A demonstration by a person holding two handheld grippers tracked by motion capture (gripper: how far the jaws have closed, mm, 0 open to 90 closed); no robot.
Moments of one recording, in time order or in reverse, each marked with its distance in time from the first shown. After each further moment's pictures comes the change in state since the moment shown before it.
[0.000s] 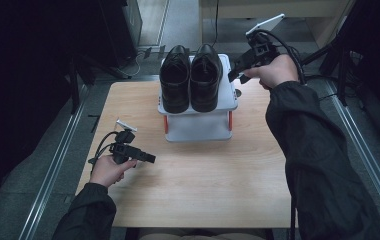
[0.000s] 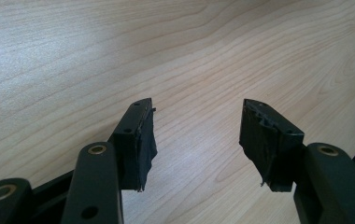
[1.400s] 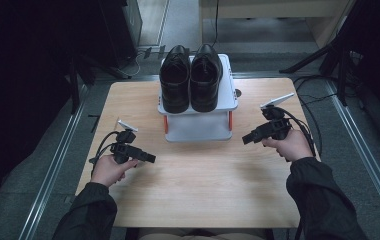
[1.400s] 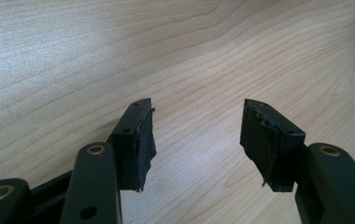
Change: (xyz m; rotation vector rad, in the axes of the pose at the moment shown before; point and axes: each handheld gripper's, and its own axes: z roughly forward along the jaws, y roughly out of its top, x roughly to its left) left arm 0.001 0.001 0.005 0.004 0.032 -0.003; right arm -0.100 -0.139 0.096 0.051 0.090 -0.065
